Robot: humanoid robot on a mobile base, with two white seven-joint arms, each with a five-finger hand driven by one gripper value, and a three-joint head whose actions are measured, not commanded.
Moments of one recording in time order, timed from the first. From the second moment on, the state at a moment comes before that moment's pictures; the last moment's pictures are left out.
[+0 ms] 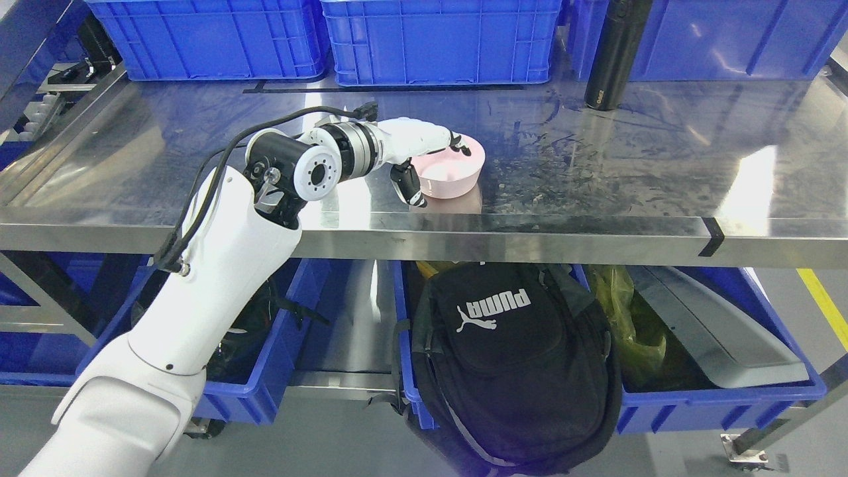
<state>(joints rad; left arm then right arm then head) -0.77 0.29 -0.58 -1.61 -0.74 0.19 -0.98 0.00 0.00 0.05 0.00 0.05 -0.08 -0.03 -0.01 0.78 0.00</state>
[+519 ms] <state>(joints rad) -0.77 0.28 -0.58 -1.57 -0.79 0.15 -0.98 0.00 0.00 0.05 0.00 0.05 -0.08 -0.03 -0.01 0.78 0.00</state>
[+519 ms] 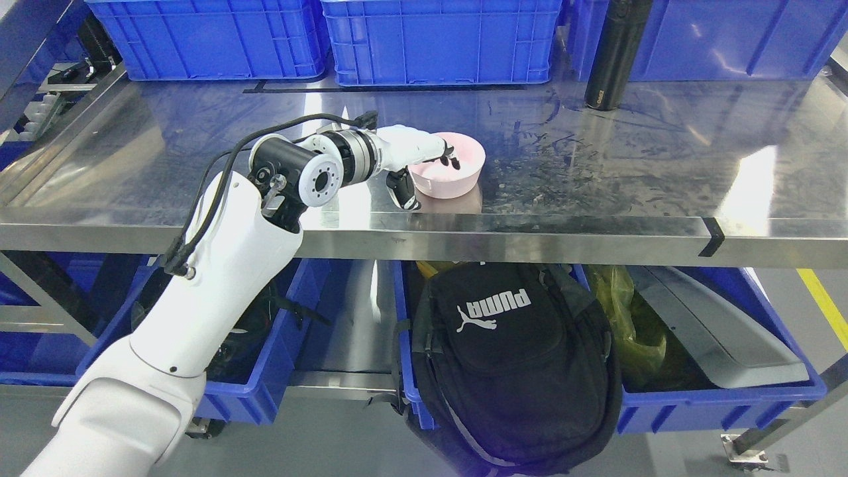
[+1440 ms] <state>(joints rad) -0.77 0.22 -0.49 -1.42 -0.81 -0.17 -0.98 0.00 0.00 0.05 0.00 0.05 -0.08 -0.03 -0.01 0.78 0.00</state>
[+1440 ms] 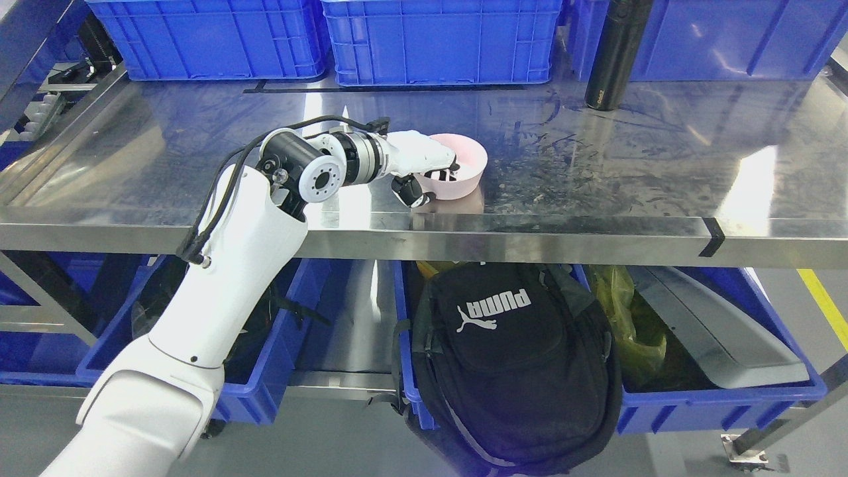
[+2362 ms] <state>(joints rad) -0.72 0.12 -0.03 -1.45 -0.76 -0.76 -1.05 0.00 0.00 0.05 0.00 0.05 -0.08 -0.03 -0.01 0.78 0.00</state>
